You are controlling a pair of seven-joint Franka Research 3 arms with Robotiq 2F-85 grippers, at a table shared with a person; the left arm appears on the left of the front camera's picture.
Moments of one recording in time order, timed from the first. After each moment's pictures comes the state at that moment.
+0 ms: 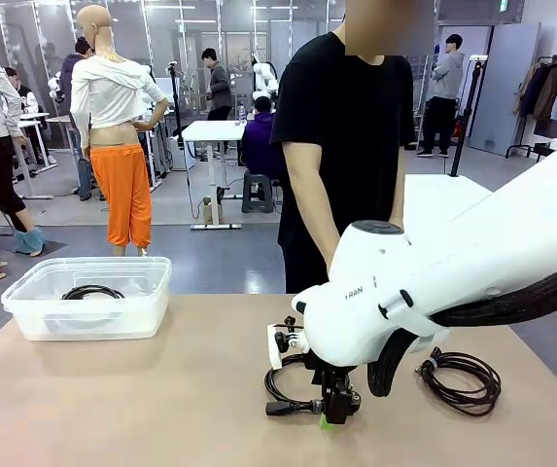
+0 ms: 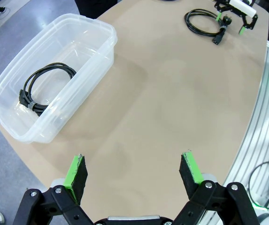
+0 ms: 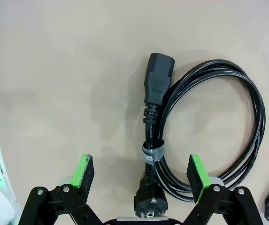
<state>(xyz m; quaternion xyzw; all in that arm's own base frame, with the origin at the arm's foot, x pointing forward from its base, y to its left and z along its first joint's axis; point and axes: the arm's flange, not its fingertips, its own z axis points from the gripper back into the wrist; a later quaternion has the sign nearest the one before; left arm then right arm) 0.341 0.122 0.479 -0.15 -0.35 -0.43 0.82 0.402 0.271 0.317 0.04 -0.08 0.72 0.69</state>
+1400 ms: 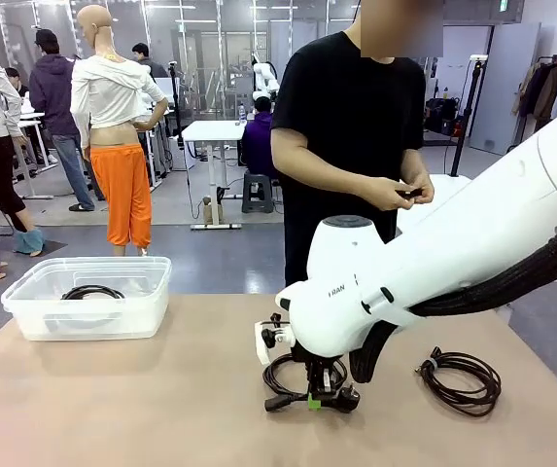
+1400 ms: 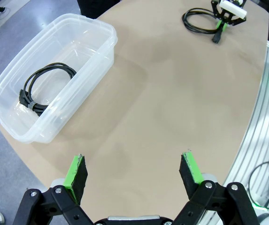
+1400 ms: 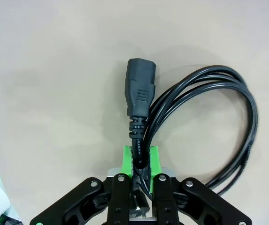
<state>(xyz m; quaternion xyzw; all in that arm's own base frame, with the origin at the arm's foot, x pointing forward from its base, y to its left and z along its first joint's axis) 0.341 0.122 0.479 -0.15 -0.35 -0.43 0.82 0.429 0.296 0.325 0.02 -0.05 0.72 0.69</state>
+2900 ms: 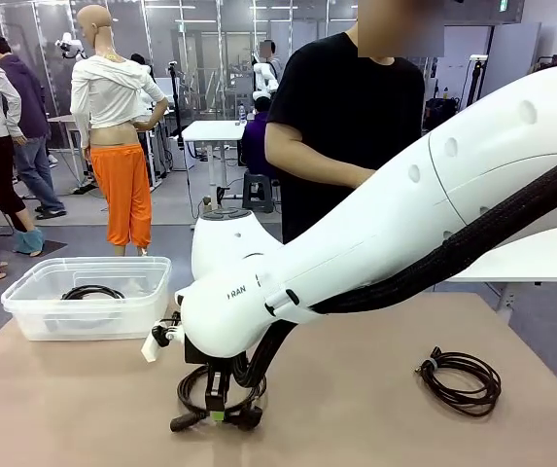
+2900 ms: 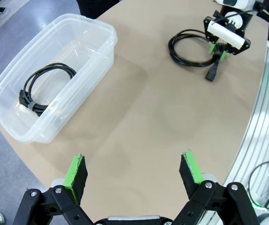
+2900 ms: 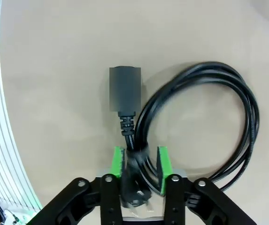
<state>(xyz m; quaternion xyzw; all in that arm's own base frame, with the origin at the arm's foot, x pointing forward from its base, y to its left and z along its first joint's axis) 0.341 0.122 0.479 -0.15 -0.35 -0.43 0.82 0.403 0.455 0.334 0.04 -0.03 0.69 0.73</state>
